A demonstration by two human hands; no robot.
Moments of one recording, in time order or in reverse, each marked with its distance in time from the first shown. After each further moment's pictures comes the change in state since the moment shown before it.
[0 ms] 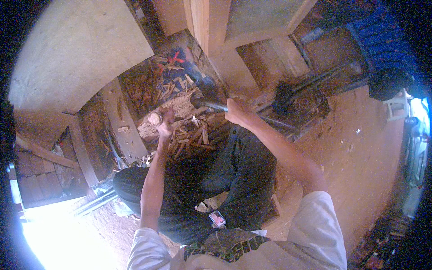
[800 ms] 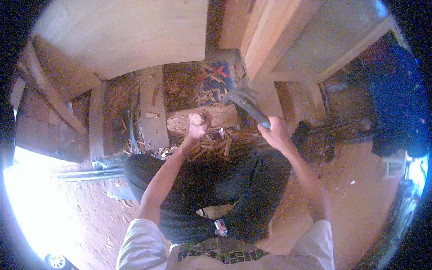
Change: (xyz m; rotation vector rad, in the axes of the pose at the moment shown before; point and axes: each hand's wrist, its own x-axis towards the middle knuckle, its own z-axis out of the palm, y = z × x) left_hand 0.001 0.009 -0.009 0.229 -0.002 0.132; right_hand -0.047 -0.054 -0.085 0.273 0.205 -0.153
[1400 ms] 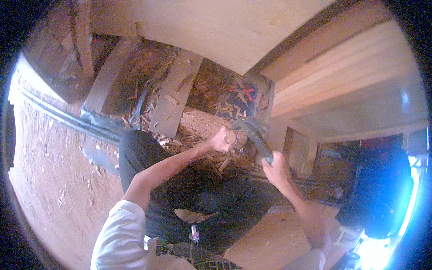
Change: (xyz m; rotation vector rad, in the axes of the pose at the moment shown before) left_hand 0.013 0.045 0.001 -0.190 -0.190 0.238; right_hand 0.005 -0.101 -0.011 -0.310 -0.238 -0.016
